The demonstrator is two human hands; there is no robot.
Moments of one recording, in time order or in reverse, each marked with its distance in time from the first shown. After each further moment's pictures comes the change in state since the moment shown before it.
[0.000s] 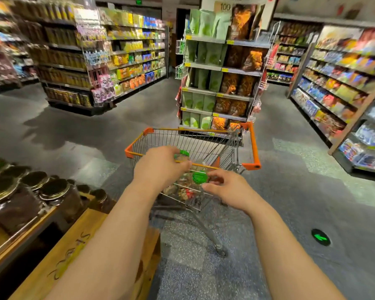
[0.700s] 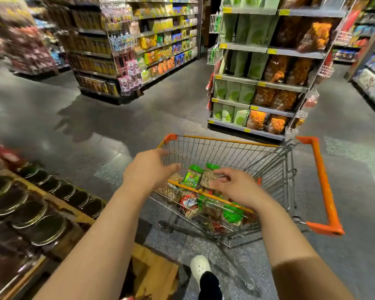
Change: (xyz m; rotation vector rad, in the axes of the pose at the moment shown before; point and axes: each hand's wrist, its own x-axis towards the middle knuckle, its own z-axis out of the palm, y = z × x) left_hand 0.289 -0.095 0.016 0.048 -0.025 -0.274; right_hand 0.335 0.005 0.010 0.079 -0.200 -0.036
